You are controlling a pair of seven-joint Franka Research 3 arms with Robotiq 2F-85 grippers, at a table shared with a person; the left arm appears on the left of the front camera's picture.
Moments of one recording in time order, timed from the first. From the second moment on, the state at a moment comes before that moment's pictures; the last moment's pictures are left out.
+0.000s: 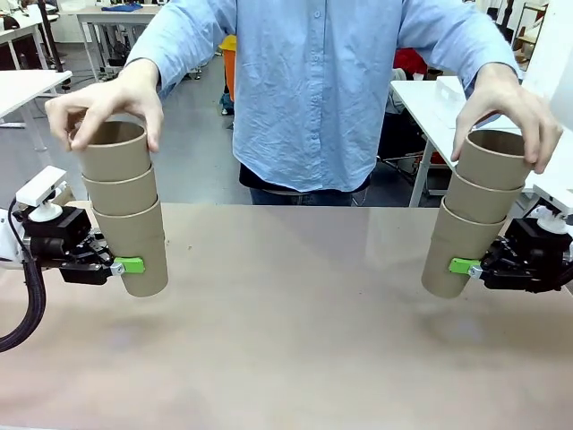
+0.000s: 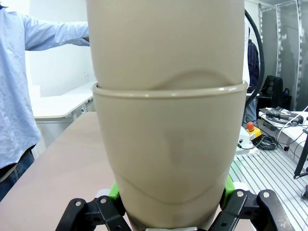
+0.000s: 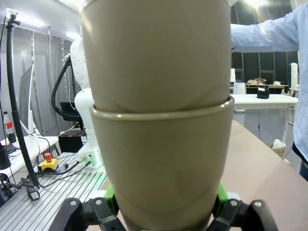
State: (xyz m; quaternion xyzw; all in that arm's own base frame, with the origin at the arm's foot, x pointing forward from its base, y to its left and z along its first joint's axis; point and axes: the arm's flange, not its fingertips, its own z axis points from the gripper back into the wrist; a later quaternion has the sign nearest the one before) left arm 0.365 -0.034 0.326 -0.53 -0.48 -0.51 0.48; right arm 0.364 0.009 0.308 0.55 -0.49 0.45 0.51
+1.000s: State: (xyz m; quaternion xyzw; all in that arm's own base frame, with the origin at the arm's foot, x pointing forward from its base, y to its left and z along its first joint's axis) left arm 0.366 -0.034 0.325 -0.53 -0.48 -0.51 0.48; right arm 0.364 0.009 0.307 0.55 -0.49 0.45 0.51
